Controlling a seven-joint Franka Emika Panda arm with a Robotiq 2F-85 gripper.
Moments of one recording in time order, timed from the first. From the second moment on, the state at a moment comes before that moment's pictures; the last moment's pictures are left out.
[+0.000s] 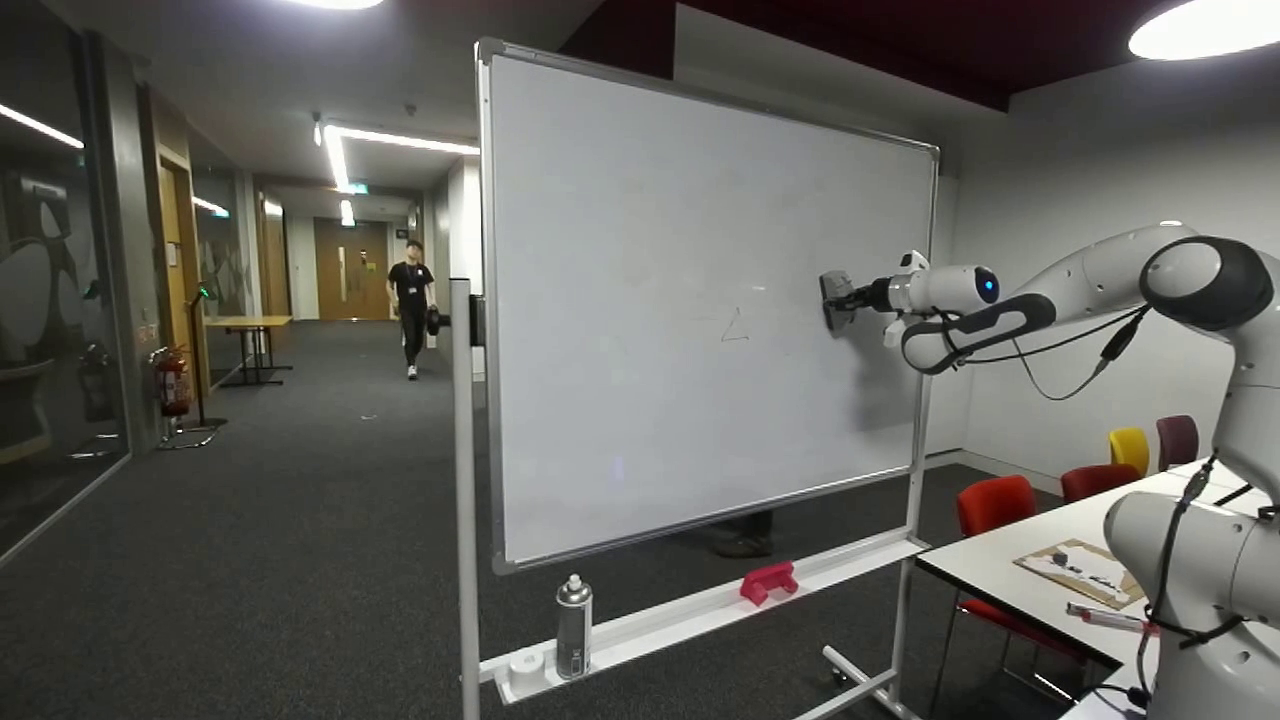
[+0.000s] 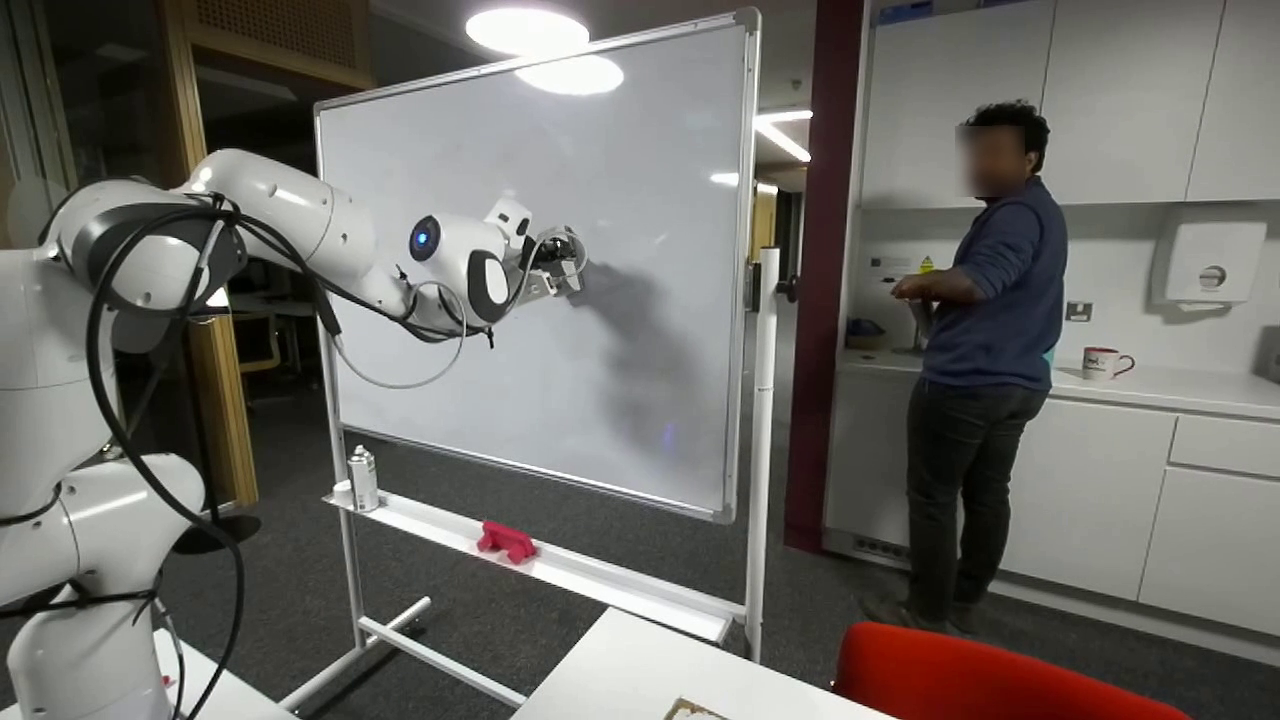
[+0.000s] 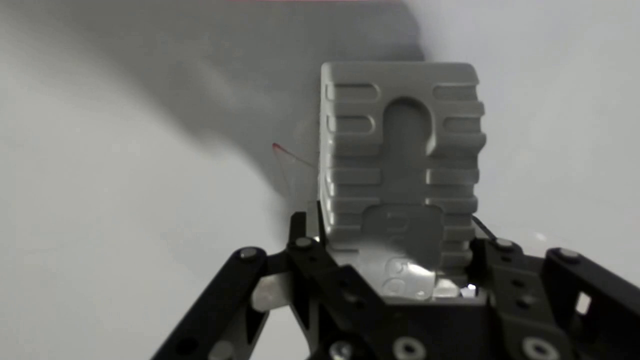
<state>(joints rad) 1.54 -0.28 -1.79 -1.95 -0.65 3.47 -0.02</state>
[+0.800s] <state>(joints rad) 1.54 -0.31 -1.81 -1.96 -0.65 3.48 -0.03</state>
